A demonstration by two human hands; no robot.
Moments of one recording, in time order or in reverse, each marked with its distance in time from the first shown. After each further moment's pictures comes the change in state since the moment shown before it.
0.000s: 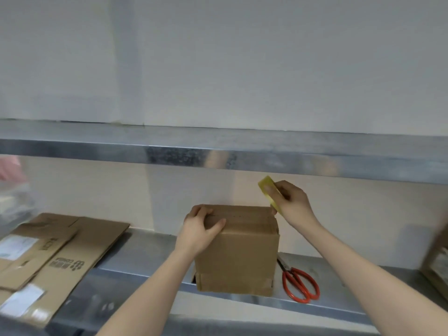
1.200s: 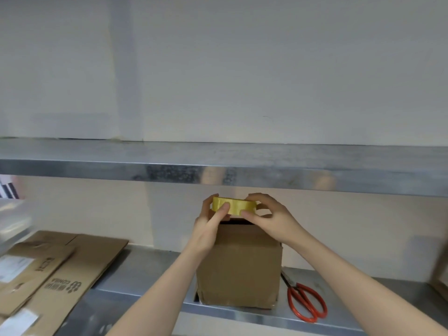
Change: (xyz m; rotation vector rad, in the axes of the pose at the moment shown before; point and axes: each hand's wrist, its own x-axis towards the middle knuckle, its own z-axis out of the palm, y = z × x) left_hand 0.015 0.050 -0.018 -0.735 -0.064 -0.059; right_hand 0.004 -0.014 0.023 -0.058 -0.263 -0.116
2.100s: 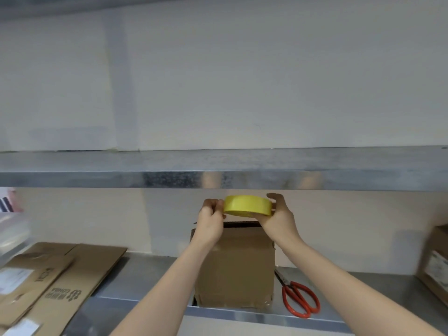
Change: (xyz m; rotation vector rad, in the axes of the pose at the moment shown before) left_hand 0.000 0.034 0.030 0.168 0.144 -0.032; right_hand -0.019 -0.005 0.000 0.074 0.399 0.220
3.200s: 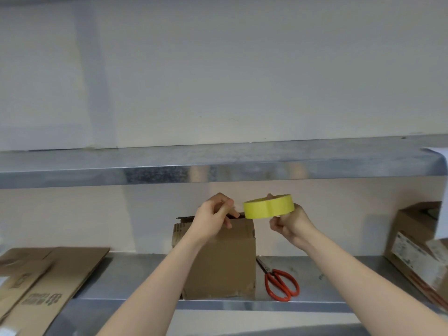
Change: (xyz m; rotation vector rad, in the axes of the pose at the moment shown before) left_hand -0.019 0.015 0.016 0.056 -0.349 0.153; right_hand -0.004 0.022 -0.063 0.635 -0.110 0.362
